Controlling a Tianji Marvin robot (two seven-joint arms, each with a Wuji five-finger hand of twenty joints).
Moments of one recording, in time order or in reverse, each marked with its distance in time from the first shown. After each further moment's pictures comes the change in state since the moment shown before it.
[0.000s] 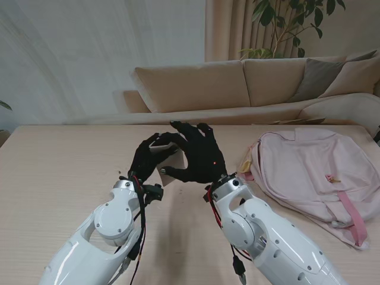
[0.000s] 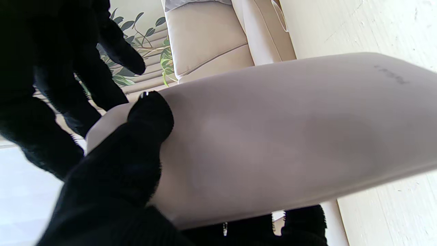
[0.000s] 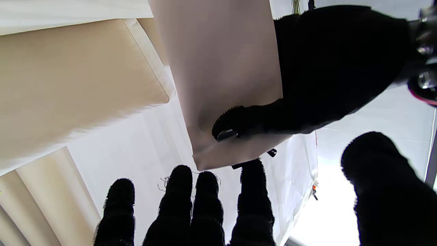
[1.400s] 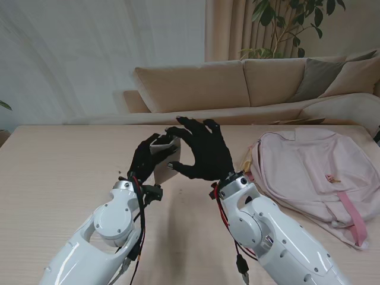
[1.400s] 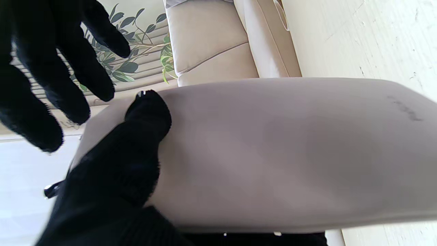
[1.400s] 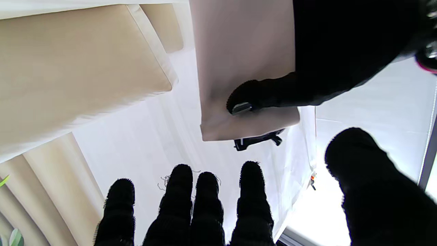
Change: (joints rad) left arm 0.003 -0.001 -0.002 0.005 -0.015 -0.007 0.005; right arm -0.037 0.004 0.069 -0.027 -0.014 -0.052 -0.006; left_hand -0.006 -0.001 -0.014 0.000 0.000 -0.001 -0.002 0.000 0.000 0.000 0.000 0.001 0.000 0.000 0.000 0.000 0.000 0.000 0.000 0.000; right_hand 0.051 -0.001 0.072 -0.023 -0.064 0.018 0.005 0.010 0.000 0.000 -0.011 -0.002 0.009 -0.002 0.001 0.003 0.000 0.000 0.001 -0.020
